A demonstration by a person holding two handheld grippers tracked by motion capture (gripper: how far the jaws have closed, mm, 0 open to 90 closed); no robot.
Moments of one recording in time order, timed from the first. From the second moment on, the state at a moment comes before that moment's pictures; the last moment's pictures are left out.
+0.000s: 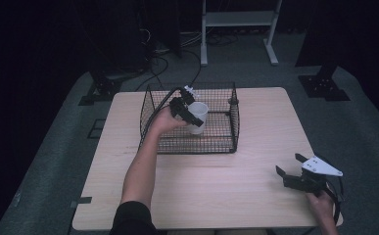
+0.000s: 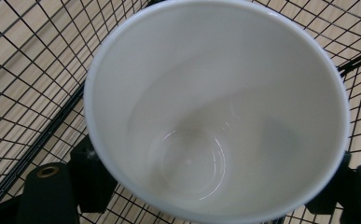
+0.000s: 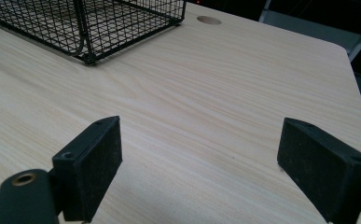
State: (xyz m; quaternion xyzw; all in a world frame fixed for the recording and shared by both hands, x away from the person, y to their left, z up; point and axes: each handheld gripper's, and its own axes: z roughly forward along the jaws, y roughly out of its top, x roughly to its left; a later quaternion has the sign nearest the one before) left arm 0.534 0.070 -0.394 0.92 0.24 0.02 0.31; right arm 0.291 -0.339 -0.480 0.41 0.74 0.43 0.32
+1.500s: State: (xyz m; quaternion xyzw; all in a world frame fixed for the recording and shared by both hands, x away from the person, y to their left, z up) left arm 0.533 0.072 -0.407 0.92 0.25 0.01 0.31; right arm 0.290 -0.338 -0.480 0.41 0.74 0.43 0.32
